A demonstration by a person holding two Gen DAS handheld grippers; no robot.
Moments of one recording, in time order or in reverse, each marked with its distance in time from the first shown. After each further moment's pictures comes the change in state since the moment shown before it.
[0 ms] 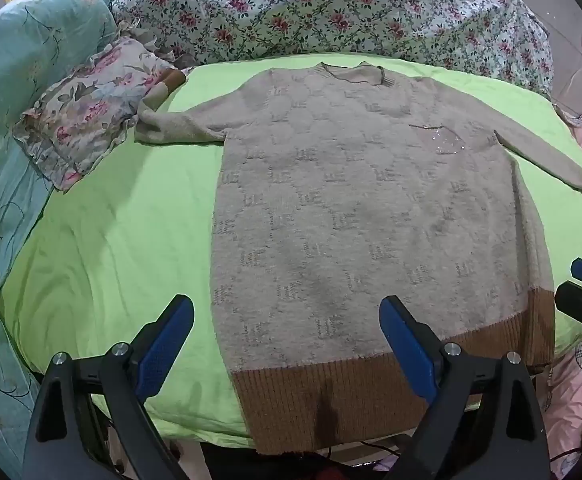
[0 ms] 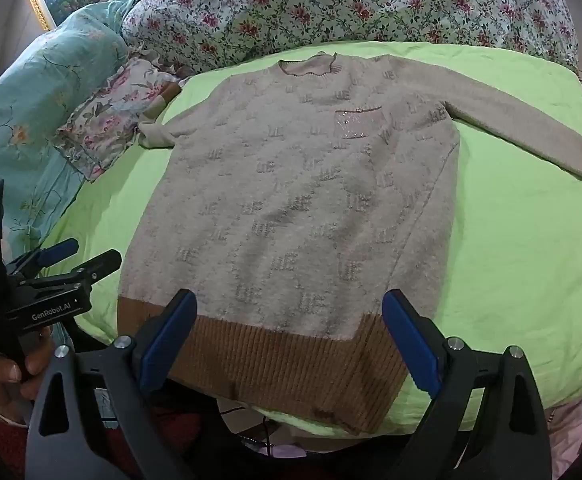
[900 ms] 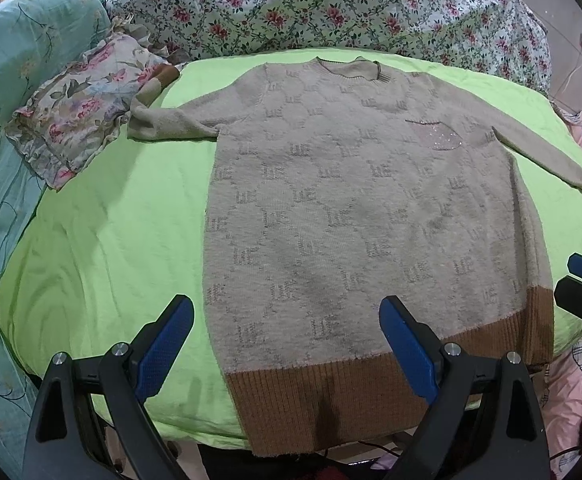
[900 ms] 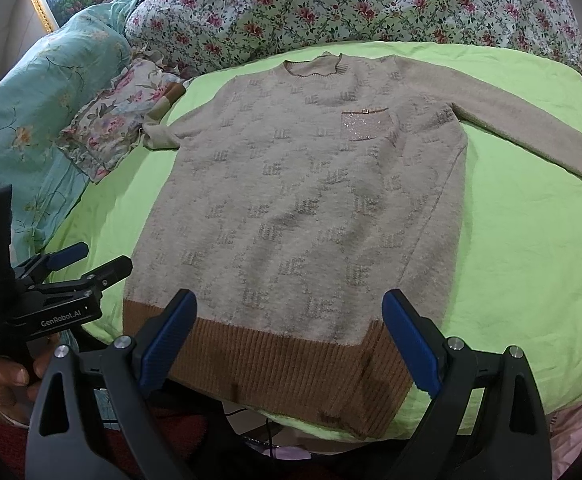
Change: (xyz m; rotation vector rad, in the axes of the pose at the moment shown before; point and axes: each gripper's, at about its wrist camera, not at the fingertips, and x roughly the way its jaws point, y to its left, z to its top) left arm 0.006 -0.002 0.003 -0.002 0.022 -0.024; right arm 0.001 0.003 0.003 0.005 0.001 0.025
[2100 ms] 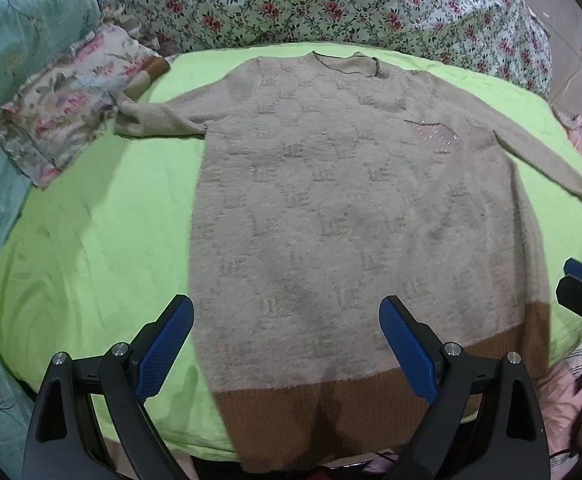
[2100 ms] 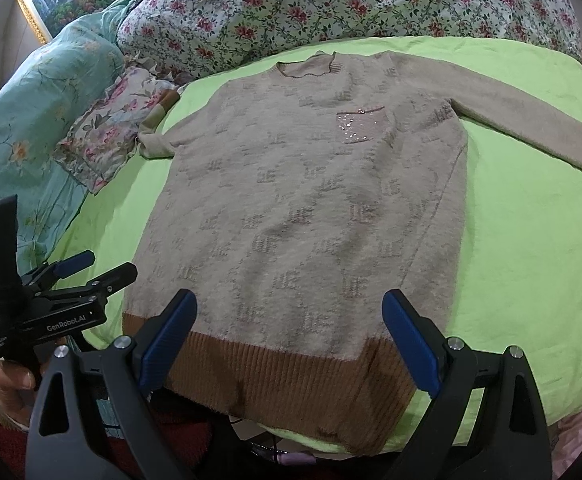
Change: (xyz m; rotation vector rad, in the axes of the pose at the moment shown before) left arm 0.020 0.004 0.021 -0.054 0.045 -0.108; right arm 0.007 -0.010 0.010 0.031 -0.060 0.009
